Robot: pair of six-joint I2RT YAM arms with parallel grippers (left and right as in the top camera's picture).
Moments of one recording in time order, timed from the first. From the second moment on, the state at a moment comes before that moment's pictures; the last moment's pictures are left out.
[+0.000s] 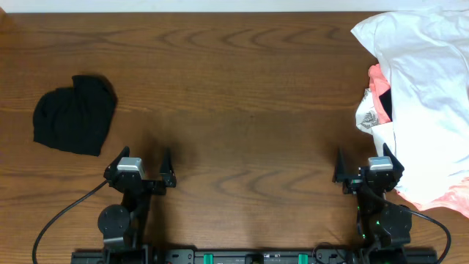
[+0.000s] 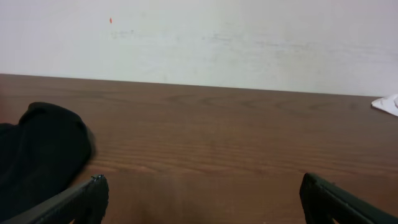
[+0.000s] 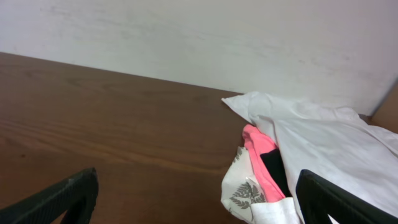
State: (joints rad) left arm 0.09 0.01 0.02 -0.09 0.19 -0.09; right arm 0.12 0.01 0.01 -0.06 0.09 -0.11
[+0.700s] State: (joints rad) left arm 0.09 0.01 0.02 -0.10 0.19 -0.13; right arm 0.12 0.01 0.01 -0.08 0.10 -0.09
